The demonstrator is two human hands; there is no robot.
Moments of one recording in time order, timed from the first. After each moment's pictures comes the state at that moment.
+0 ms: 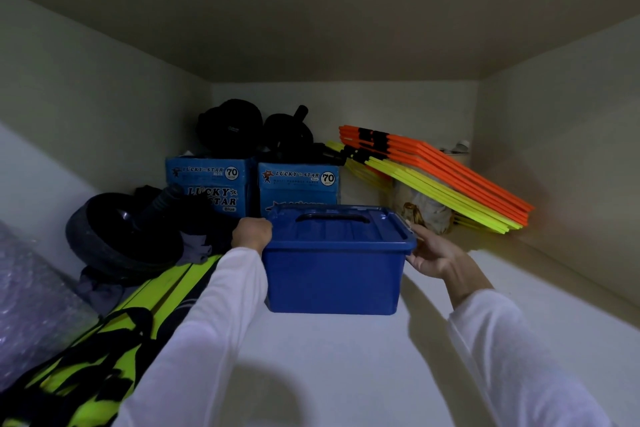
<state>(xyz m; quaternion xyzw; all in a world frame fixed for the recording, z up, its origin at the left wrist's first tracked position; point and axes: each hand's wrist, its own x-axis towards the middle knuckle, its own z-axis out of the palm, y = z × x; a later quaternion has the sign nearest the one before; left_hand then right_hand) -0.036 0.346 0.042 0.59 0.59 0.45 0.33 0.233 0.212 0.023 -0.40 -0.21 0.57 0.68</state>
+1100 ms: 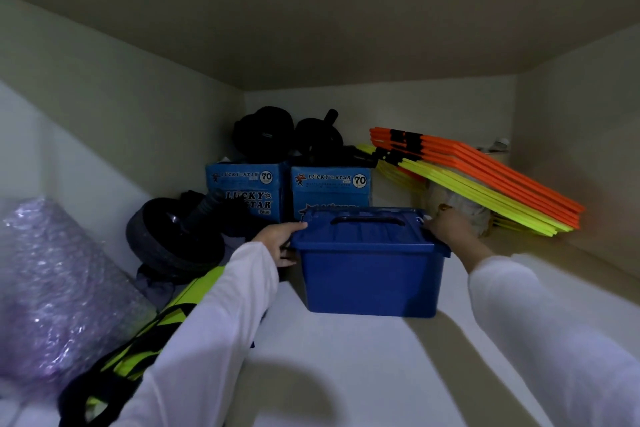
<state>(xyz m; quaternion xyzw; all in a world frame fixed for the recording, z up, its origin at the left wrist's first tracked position) -0.073 0.318 0.059 0.51 0.50 0.35 0.60 0.200 0.238 0.061 -0.84 -0.42 0.06 0.35</state>
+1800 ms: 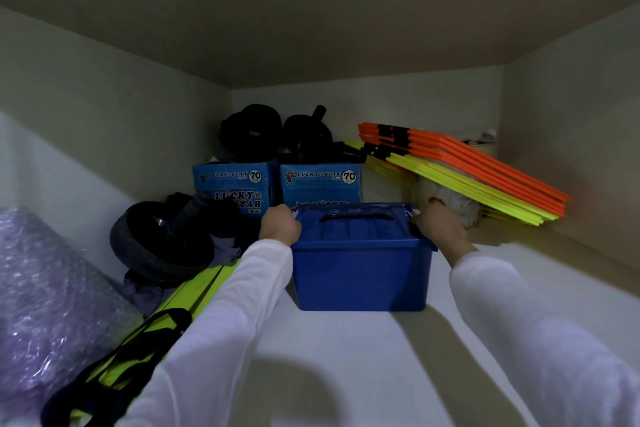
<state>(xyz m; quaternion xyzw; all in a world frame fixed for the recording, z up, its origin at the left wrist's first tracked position) -0.042 0.317 0.068 0.74 0.59 0.31 0.10 0.202 0.242 0.052 -0.84 -0.39 0.03 0.39</state>
